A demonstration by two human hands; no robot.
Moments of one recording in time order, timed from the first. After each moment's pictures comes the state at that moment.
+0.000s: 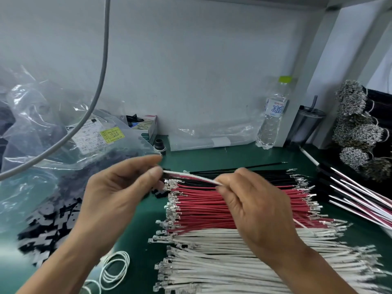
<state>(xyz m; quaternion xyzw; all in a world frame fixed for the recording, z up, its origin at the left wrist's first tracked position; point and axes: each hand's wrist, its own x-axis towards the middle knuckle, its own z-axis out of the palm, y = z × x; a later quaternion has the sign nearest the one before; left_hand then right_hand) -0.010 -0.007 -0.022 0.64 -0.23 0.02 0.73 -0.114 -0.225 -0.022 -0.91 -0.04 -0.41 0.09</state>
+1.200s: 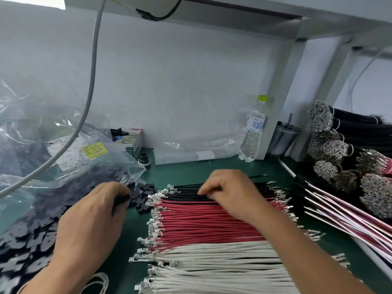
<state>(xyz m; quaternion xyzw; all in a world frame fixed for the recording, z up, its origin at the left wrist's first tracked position) 0.018 -0.005 -0.053 0.91 -0.22 0.25 0.26 -0.059 -0.276 -0.002 -0.97 0.02 -0.12 0.23</state>
